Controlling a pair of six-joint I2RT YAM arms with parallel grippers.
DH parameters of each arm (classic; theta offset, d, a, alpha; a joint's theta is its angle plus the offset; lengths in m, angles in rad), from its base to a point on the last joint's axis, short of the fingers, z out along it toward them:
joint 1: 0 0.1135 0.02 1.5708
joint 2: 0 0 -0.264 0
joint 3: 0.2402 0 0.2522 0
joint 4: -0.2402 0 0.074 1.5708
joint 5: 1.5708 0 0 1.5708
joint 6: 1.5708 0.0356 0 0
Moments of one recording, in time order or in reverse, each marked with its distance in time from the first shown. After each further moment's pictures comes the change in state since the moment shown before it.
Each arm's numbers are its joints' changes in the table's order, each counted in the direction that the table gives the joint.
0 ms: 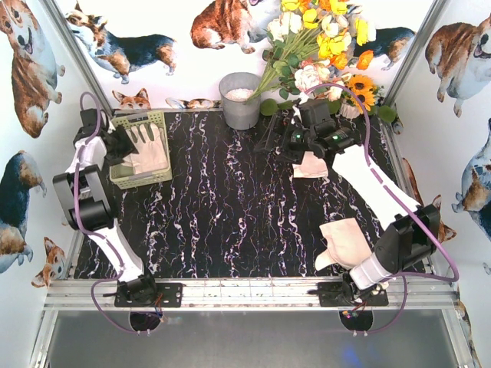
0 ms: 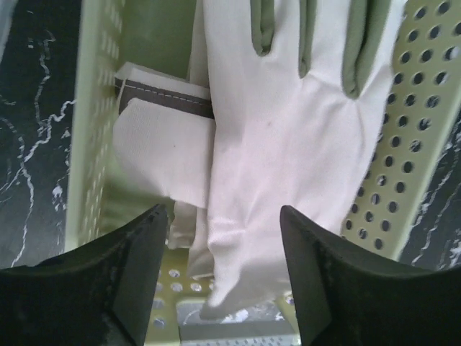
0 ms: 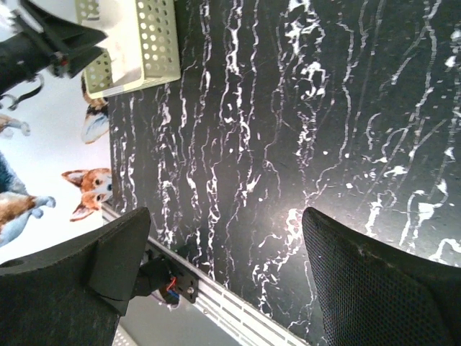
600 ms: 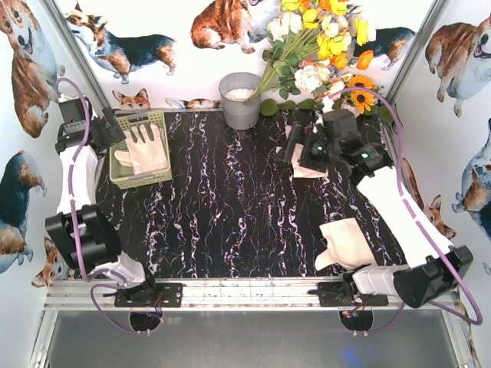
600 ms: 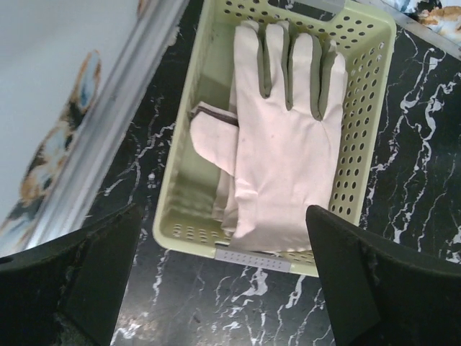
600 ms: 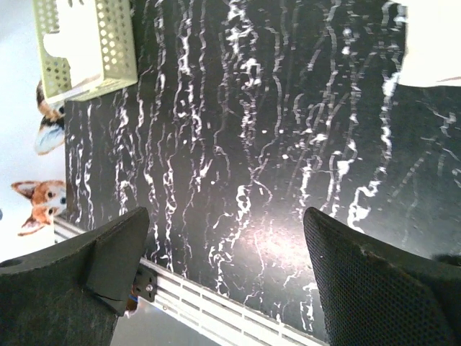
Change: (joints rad) left arm -0.005 0.373 -0.069 -0.015 -0.175 0.058; right arm -0.014 0.245 -0.074 -0.145 0.150 -0.098
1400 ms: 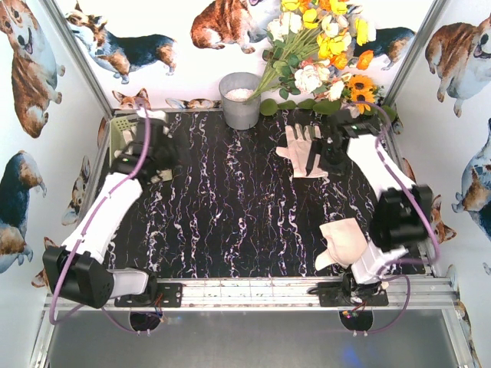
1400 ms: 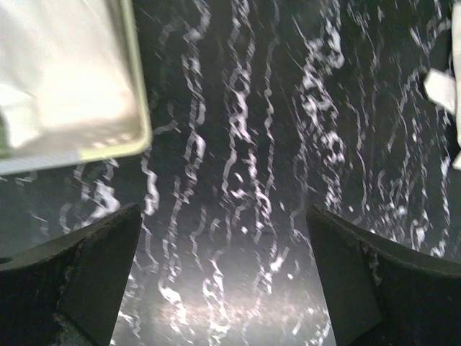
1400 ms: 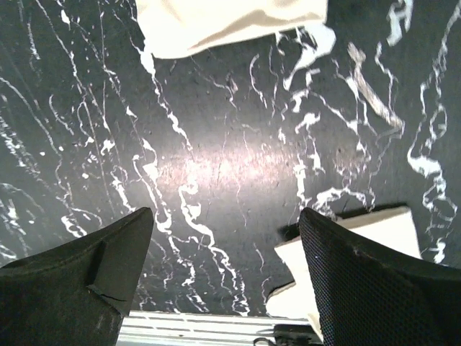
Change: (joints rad) left arm -0.577 0.296 -0.247 -0.044 -0.137 -0.158; right arm -0.278 -0.362 0.021 -0.227 0.111 -0.213
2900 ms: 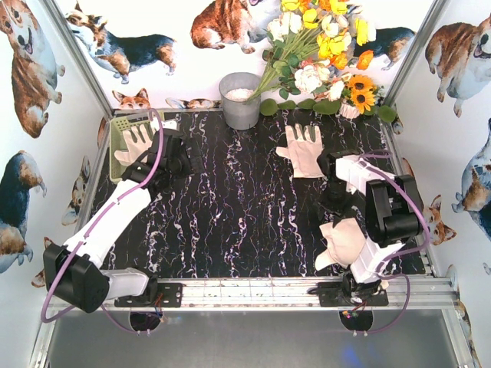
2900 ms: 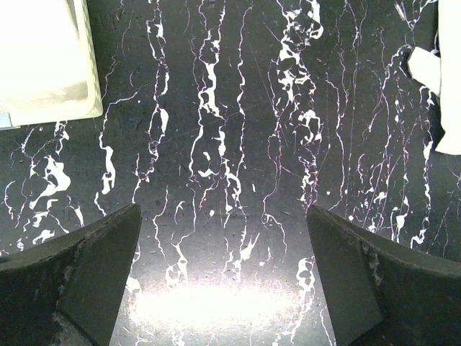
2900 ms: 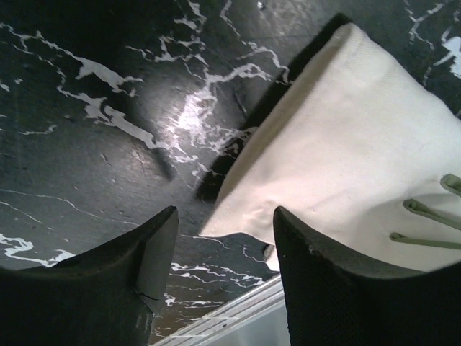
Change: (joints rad) left arm -0.163 0.025 -0.096 0.043 -0.105 -0.140; right arm 0.036 -0.072 -0.315 -0.140 0.238 0.527
